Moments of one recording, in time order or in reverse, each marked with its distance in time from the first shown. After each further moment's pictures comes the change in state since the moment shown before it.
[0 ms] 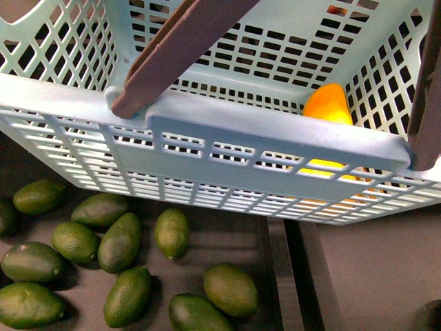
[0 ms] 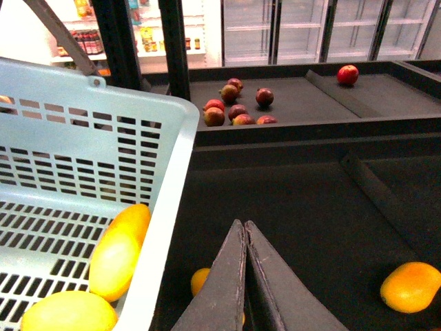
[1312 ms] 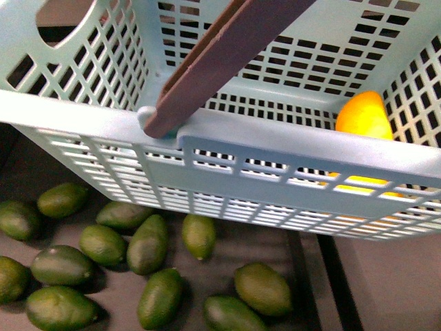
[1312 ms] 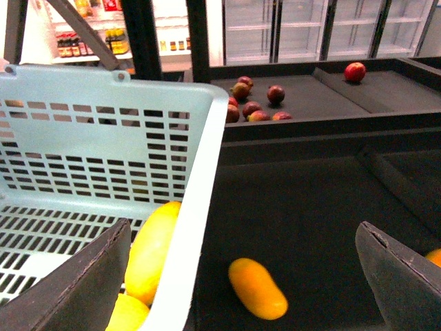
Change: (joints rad) left arm -0.013 0.000 0.000 0.000 0.016 -0.008; right arm 0.000 -0.217 0.000 -0.224 0.003 -0.002
